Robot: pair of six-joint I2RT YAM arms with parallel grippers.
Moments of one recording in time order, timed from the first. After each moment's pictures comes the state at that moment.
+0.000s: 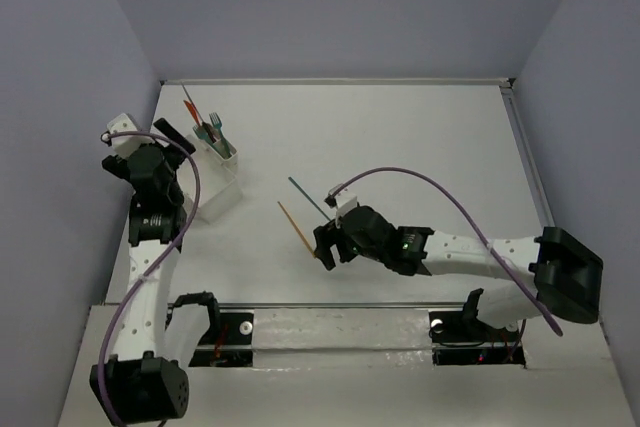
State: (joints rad) left arm 0.12 0.88 0.75 -0.02 -0.41 -0.36; right arm 1.13 1.32 0.73 0.00 0.21 0.42
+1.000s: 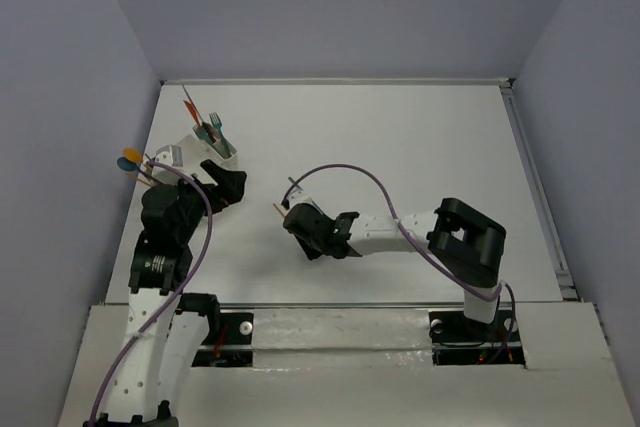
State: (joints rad) left arm -0.07 0.55 0.65 -0.32 0.14 -0.57; right arm 1.15 1.89 1.17 -0.24 0.28 0.42
